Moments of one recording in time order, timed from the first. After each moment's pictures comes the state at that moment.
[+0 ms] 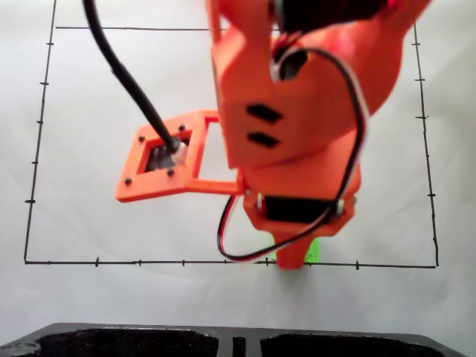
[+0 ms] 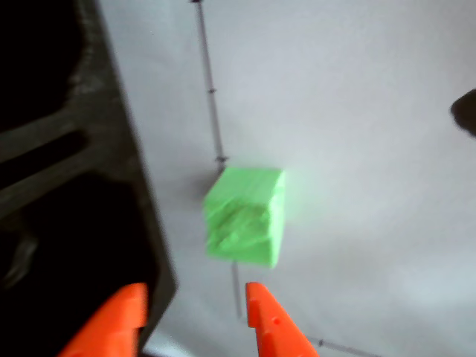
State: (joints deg) arm -11.8 88.3 90.7 55.7 29.7
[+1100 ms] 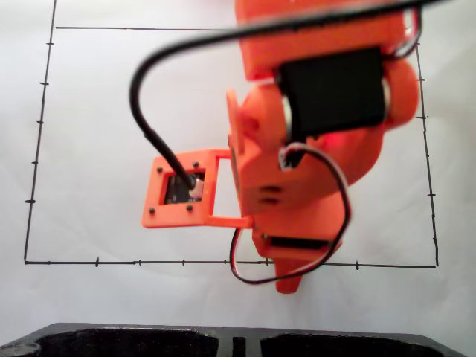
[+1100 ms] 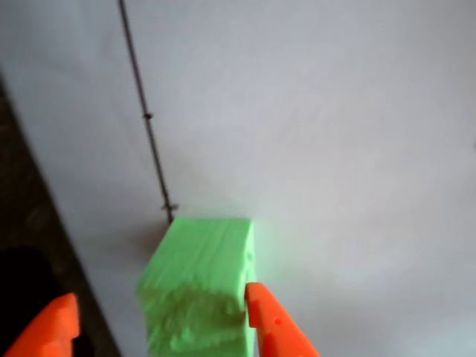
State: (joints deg) arm -12.5 70.8 81.0 56.1 28.2
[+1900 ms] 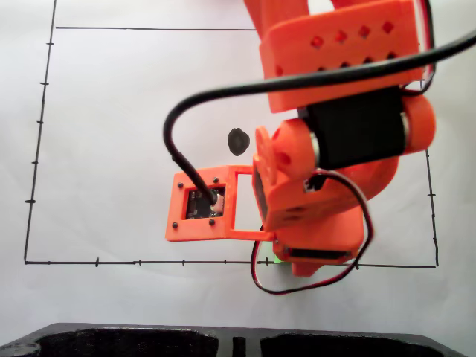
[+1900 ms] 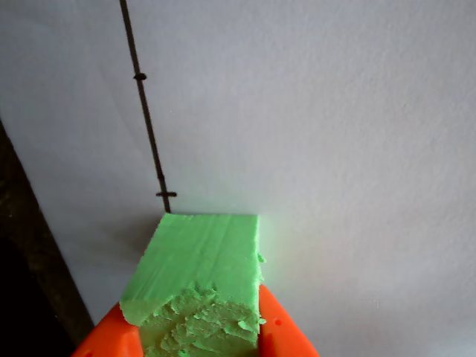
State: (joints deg) arm -14.9 66.0 77.8 56.3 29.7
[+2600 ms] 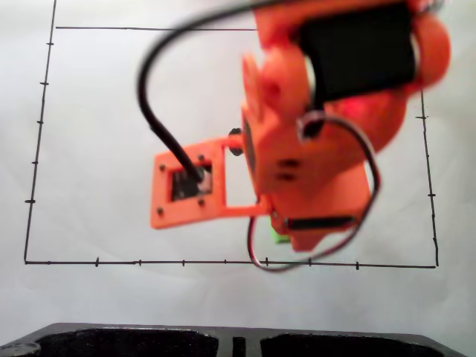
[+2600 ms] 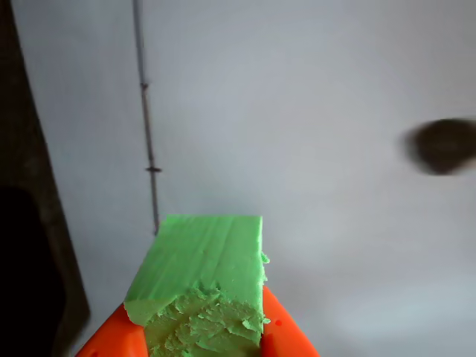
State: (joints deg) arm -13.6 85.1 91.9 59.2 21.3
